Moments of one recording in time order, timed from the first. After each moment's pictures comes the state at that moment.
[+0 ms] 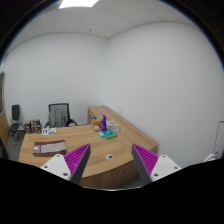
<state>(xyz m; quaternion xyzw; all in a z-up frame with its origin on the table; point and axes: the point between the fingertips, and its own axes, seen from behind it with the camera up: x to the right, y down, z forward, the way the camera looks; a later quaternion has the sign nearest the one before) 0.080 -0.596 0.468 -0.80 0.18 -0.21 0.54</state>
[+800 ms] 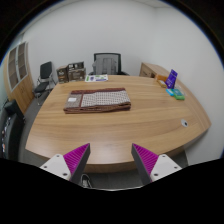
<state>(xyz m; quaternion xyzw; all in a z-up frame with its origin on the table) -0.194 -0.405 0.117 -0.93 0.04 -0.04 0.37</state>
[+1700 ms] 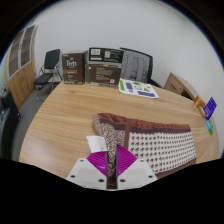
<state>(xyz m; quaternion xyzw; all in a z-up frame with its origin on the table) -0.368 -0.054 -0.007 -0.93 -0.04 -0.06 0.37</state>
